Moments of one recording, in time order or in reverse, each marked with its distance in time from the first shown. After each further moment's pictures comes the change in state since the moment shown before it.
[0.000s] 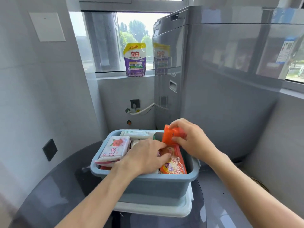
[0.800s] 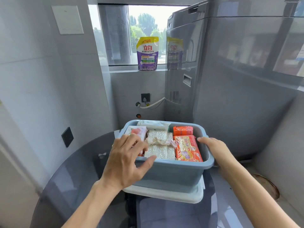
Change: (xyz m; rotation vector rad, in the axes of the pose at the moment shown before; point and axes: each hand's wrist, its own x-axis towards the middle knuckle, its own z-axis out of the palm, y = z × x) left_hand -0.097 -0.065 0.010 0.092 0.668 0.116; right_hand -0.055 -0.014 0.015 0.633 0.109 0.963
